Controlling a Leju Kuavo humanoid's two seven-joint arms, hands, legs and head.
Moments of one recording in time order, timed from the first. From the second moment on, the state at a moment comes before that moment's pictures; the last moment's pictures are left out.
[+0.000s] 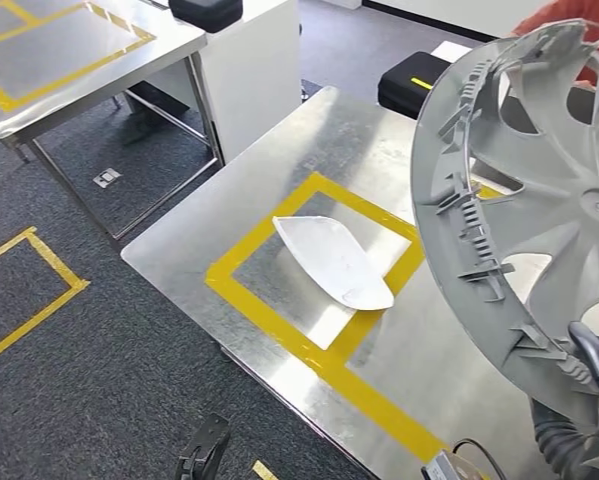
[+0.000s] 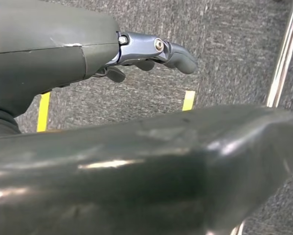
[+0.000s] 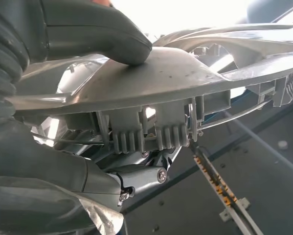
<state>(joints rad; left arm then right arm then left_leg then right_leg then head) -0.15 -0.15 -0.20 -0.23 -0.12 0.19 -0.23 0.25 -0.03 0.09 -2.18 1.57 -0.68 -0.35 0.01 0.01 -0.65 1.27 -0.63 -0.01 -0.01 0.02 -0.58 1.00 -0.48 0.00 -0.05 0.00</state>
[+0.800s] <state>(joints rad) -0.15 -0.16 -0.20 -0.23 -0.12 0.19 -0.23 0.25 -0.03 0.09 -2.18 1.57 -0.68 -0.35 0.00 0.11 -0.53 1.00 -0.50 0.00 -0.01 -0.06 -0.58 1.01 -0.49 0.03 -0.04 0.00</state>
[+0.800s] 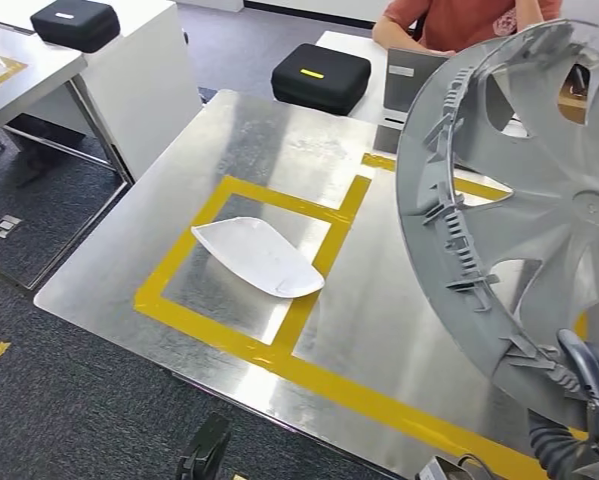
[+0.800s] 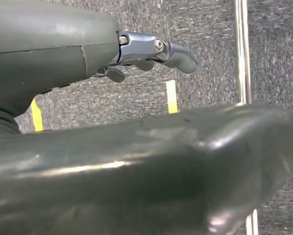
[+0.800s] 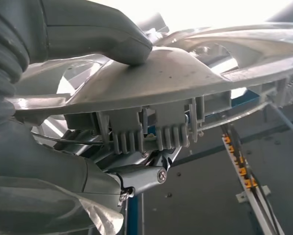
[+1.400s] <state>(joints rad) -0.15 -0.15 -0.20 -0.23 -0.13 0.20 -0.21 0.25 -0.03 0.08 -2.18 1.57 -0.68 -0.34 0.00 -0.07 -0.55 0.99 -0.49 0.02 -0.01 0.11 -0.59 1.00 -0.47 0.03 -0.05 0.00</state>
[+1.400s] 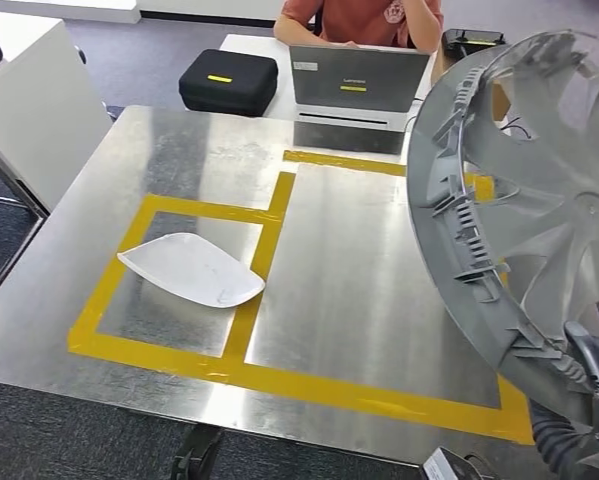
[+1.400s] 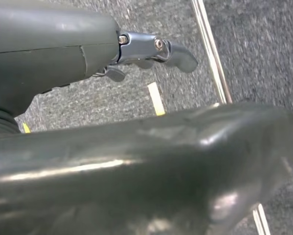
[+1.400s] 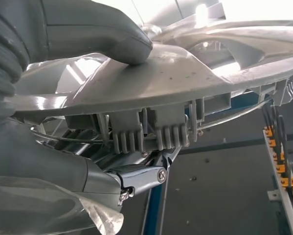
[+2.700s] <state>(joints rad) -0.12 -0.12 -0.17 -0.22 -0.15 0.22 0.22 0.18 -0.04 0.15 -2.04 1.57 -0.68 -0.21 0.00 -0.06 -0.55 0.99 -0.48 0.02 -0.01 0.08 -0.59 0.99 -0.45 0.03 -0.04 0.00</state>
